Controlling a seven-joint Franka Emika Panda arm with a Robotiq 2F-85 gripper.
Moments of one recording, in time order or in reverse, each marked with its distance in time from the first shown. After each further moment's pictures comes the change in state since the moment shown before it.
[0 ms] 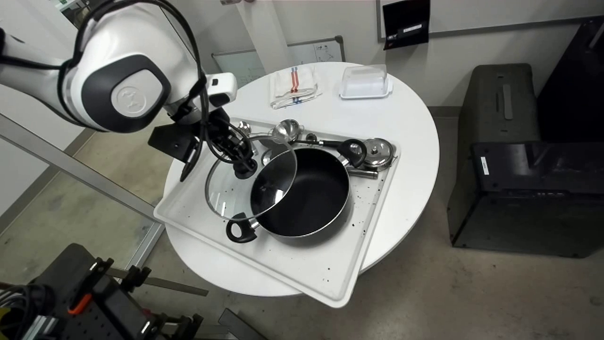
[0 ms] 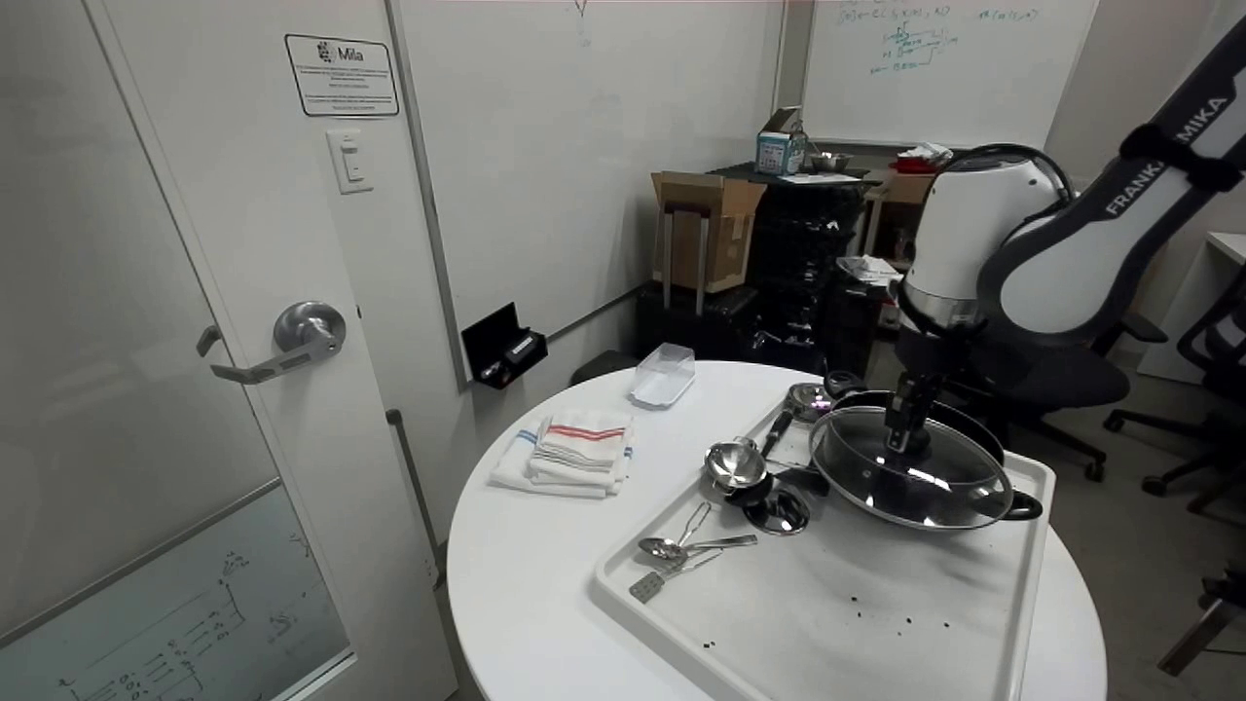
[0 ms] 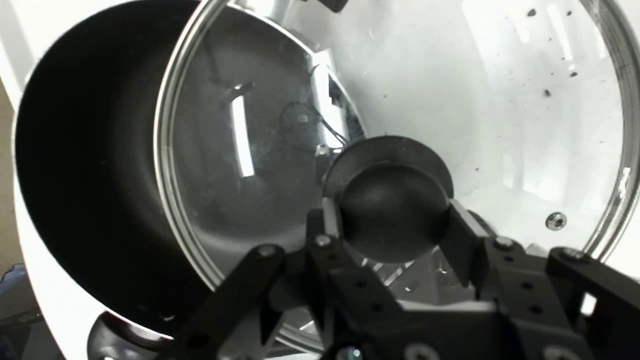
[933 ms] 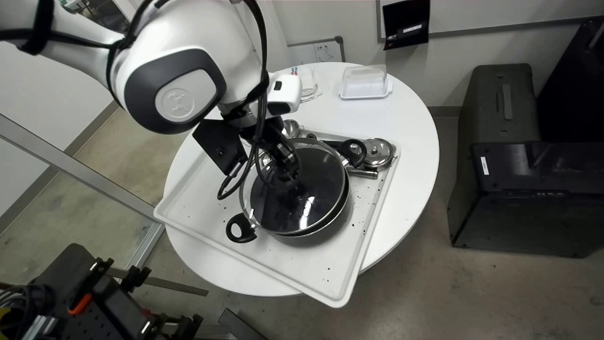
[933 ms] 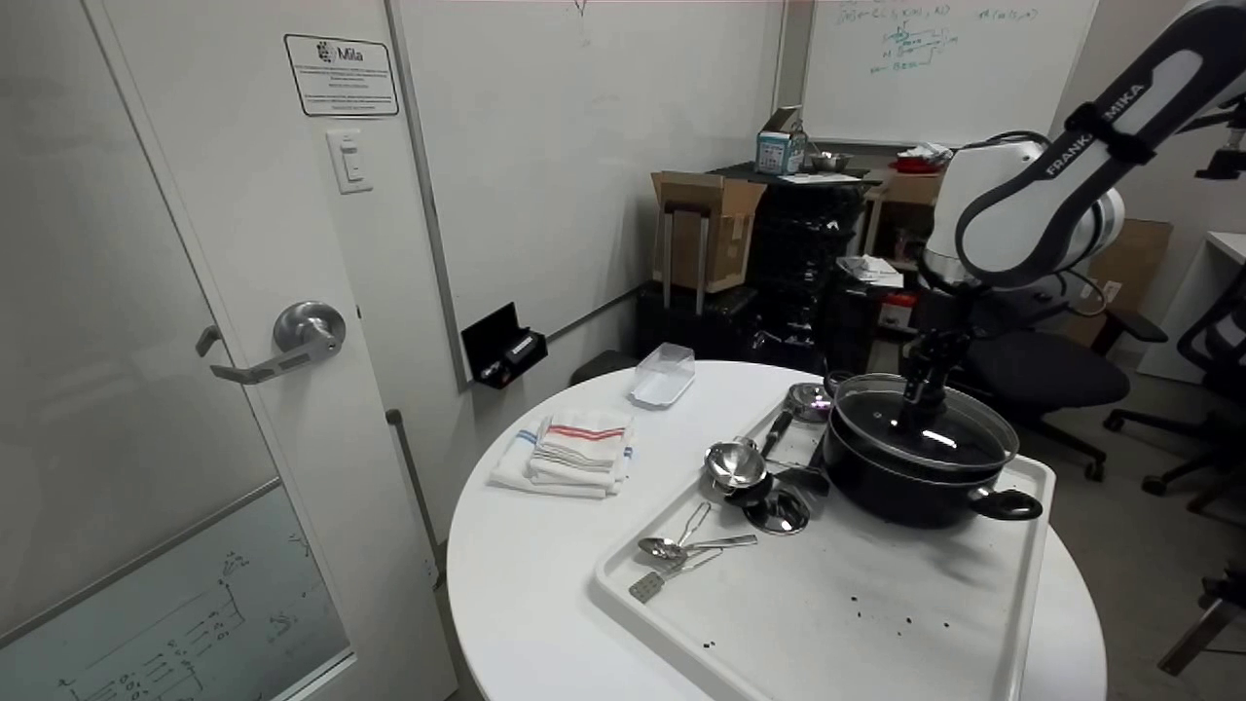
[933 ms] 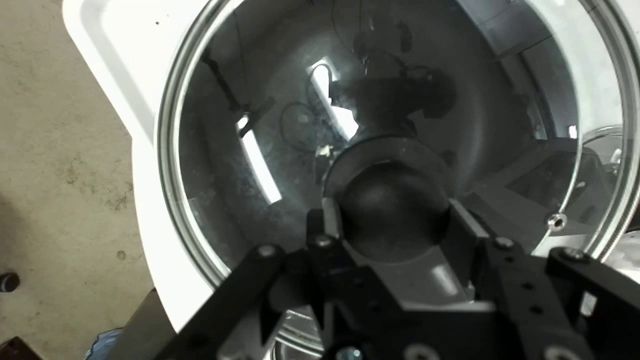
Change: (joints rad) arm -0.219 0.048 0.002 0.142 0.123 -0.107 -0.057
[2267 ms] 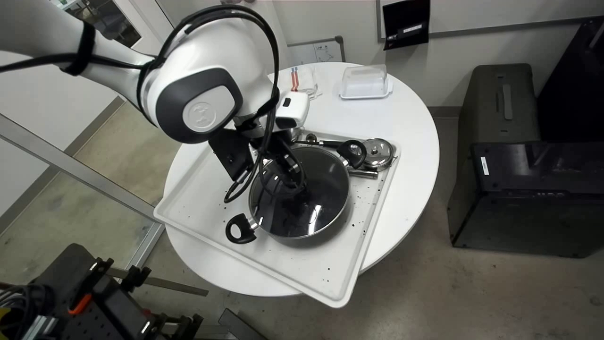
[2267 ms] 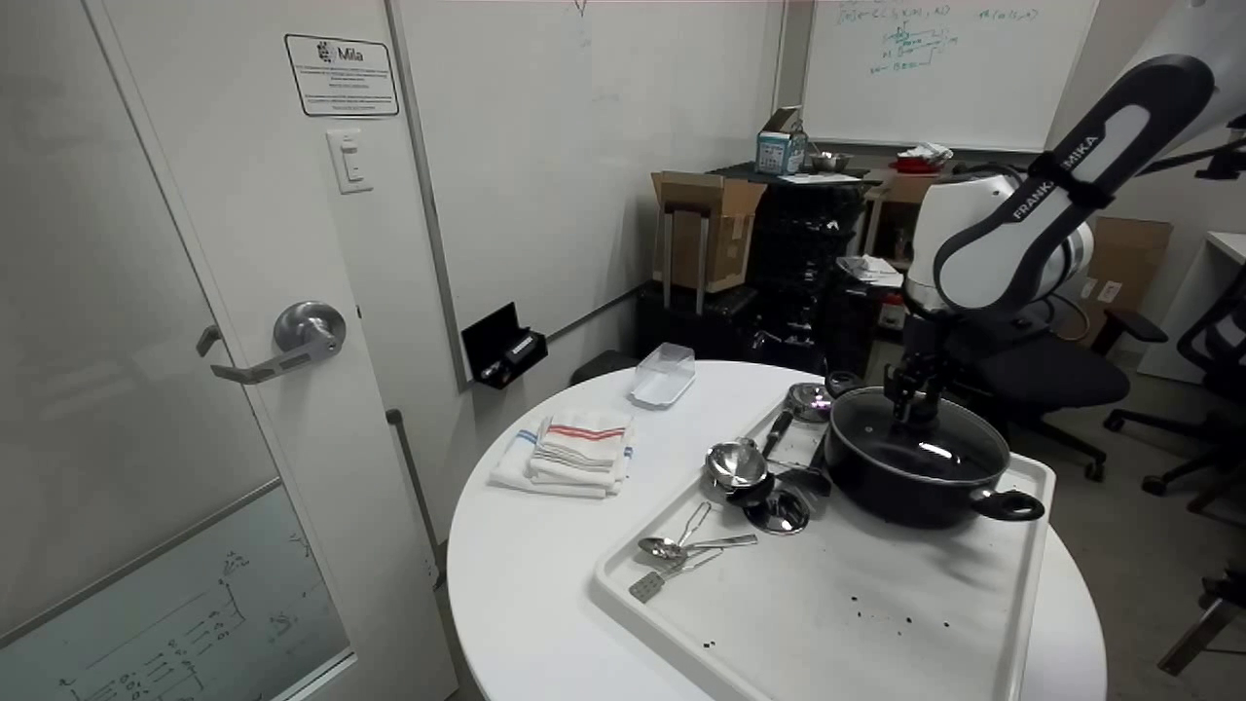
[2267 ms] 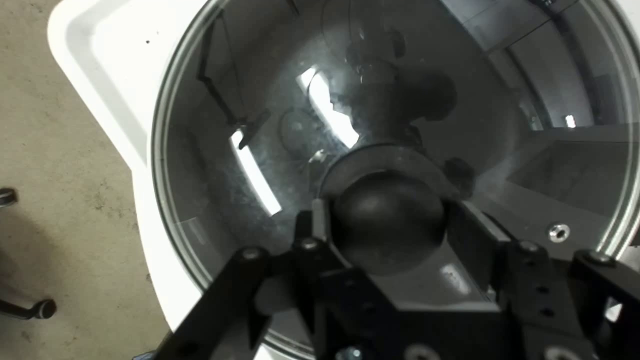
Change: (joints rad) arm 0.064 0.116 -0.054 0.076 -0.004 0.000 0.116
